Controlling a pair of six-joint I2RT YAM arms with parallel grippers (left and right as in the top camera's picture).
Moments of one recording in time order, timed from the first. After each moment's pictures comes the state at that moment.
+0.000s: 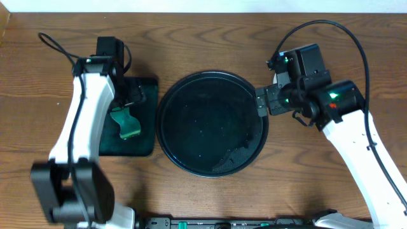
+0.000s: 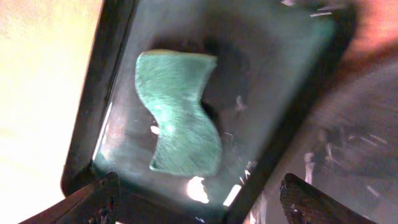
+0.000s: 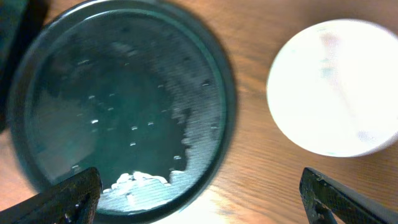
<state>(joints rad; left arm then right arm) 0.02 1.68 1.41 -1.12 -0.10 -0.33 0.36 1.43 1.40 -1.01 -0.04 0.10</state>
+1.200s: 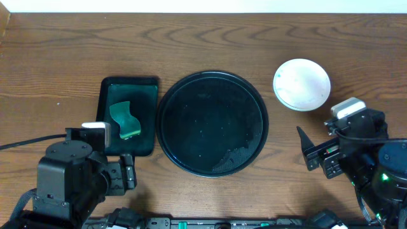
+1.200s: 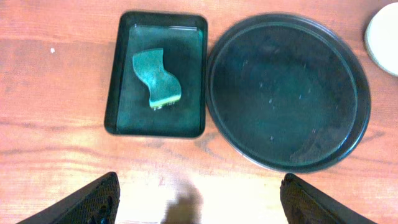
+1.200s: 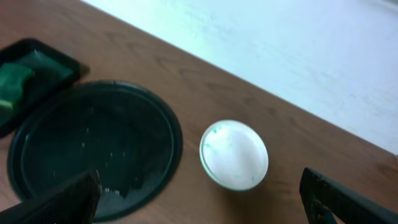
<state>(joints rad) -0.23 0.79 1.42 -1.51 -0.08 -0.22 0.54 0.79 1.40 -1.10 0.22 -0.12</state>
